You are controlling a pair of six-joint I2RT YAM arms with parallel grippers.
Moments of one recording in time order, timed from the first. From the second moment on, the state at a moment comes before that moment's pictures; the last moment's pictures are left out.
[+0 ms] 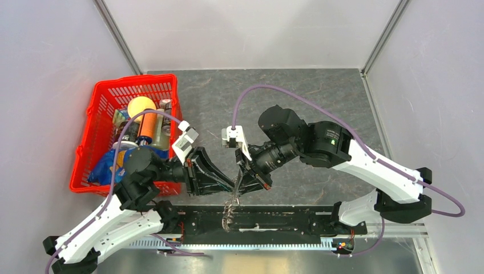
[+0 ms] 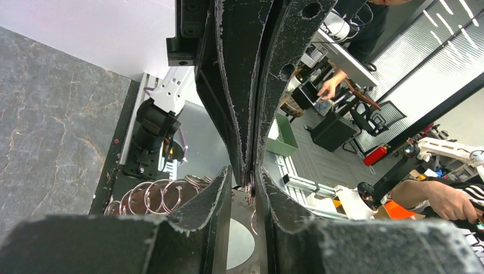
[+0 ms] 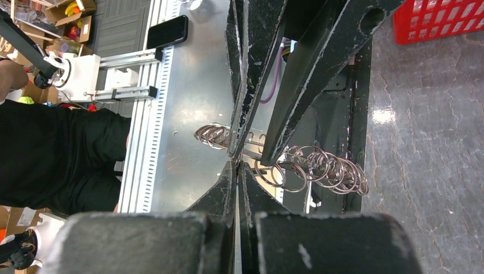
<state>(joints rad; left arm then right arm) -0.87 0.58 0.81 -0.02 0.77 -0.73 1.20 1.39 1.79 -0.97 -0.65 0.11</state>
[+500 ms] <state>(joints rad) -0.87 0.59 0.81 -0.02 0.81 -0.73 1.20 1.41 1.83 -1.01 -0.65 0.10</state>
